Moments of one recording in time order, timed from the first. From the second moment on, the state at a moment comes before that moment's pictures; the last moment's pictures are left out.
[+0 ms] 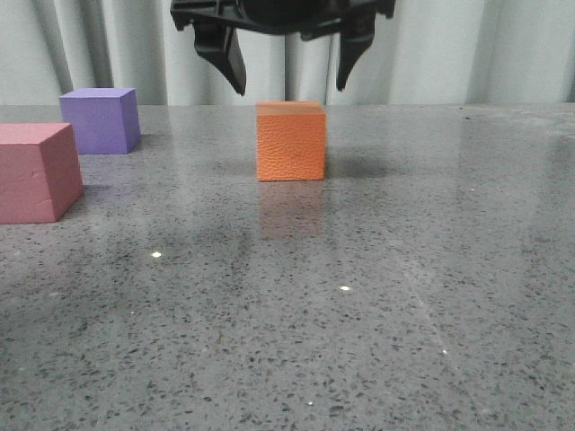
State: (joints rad) left arm -0.81 1.98 -1.82 0.56 0.93 -0.99; right arm 0.03 -0.01 0.03 0.00 0.13 0.15
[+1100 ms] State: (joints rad) left arm -0.82 2.02 -1.82 0.58 0.98 -0.99; right arm 0.03 -0.01 0.03 0.00 0.13 0.15
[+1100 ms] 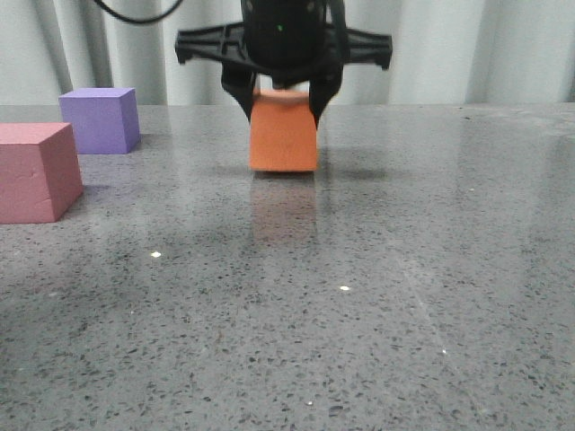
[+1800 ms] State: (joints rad) left arm -0.73 1.62 -1.56 0.79 0.98 -0.94; right arm 0.03 -0.01 0.03 0.00 0.13 0.15
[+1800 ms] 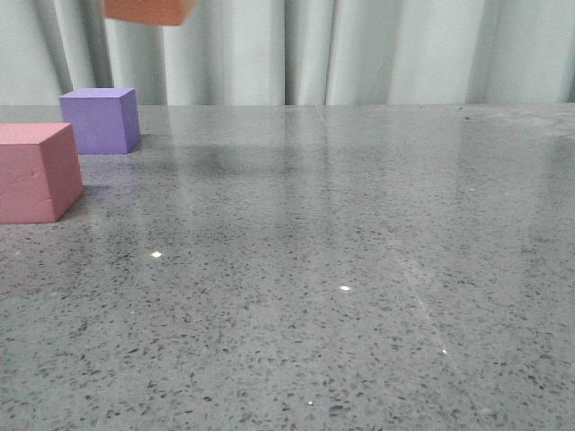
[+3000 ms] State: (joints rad) left arm -0.49 1.44 -1.14 0.71 0.60 -0.94; right arm 0.03 -0.01 0.03 0.00 0.13 0.15
